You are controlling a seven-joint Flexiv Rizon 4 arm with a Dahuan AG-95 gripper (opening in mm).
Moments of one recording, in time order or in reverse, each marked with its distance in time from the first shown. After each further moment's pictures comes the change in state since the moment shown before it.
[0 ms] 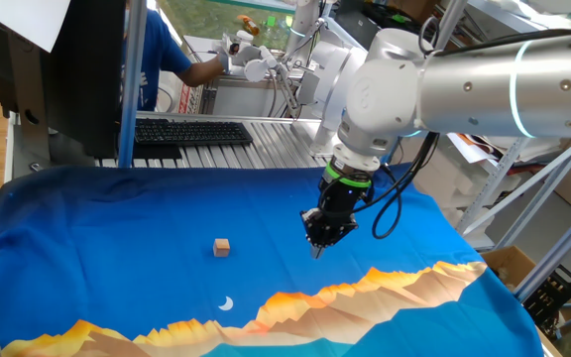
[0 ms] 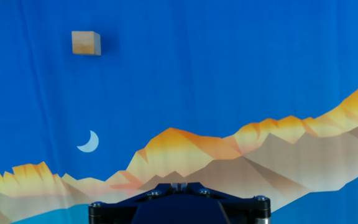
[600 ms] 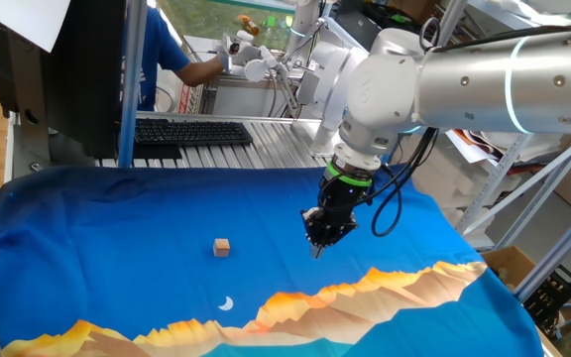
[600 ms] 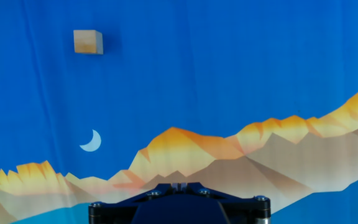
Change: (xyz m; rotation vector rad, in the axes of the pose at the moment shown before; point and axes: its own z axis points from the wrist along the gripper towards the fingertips) arm -0.001 0.000 0.000 -0.023 0.013 0.002
